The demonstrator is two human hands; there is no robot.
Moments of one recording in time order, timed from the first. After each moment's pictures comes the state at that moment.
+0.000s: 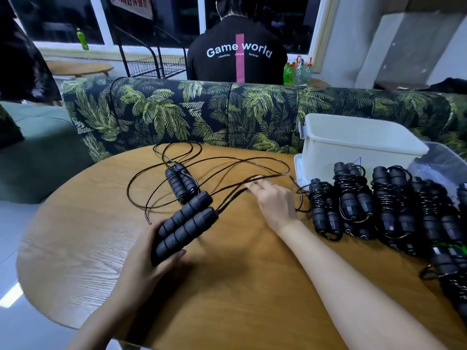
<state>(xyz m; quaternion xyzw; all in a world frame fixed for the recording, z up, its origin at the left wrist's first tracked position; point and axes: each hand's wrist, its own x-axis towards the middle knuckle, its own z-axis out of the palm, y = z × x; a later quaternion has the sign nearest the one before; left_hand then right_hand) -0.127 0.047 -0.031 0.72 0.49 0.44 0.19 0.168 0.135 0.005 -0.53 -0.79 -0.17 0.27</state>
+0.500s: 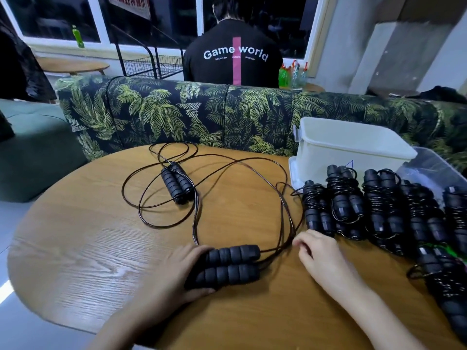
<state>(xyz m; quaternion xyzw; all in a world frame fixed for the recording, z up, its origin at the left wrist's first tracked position) -0.088 0.034 -0.045 0.87 0.41 0.24 0.14 0.239 0.009 -0.006 -0.66 -0.72 0.04 0.21</state>
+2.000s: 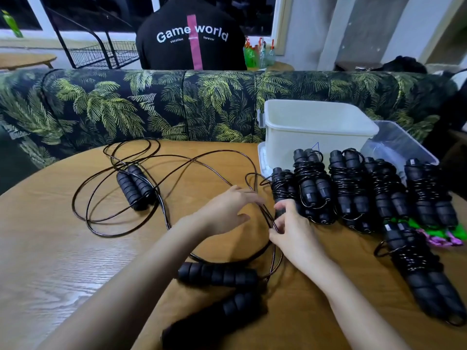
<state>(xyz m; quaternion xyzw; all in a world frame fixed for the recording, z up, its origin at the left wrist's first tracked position) 0.085 0.139 0.029 0.94 0.28 0.09 0.16 0.239 0.029 0.013 -0.74 -0.57 0.20 0.28</state>
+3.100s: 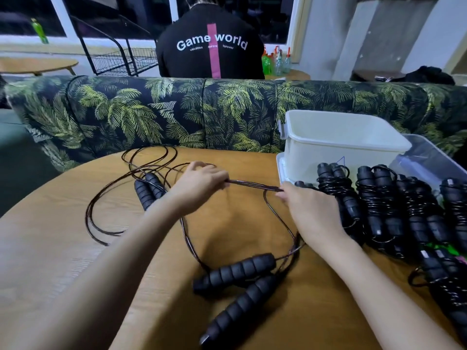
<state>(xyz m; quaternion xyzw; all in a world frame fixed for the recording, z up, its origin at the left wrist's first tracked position) 0.004 0.215 0.049 0.92 0.35 0.16 -0.03 0.230 0.082 0.068 -0.70 -0.69 -0.10 0.15</state>
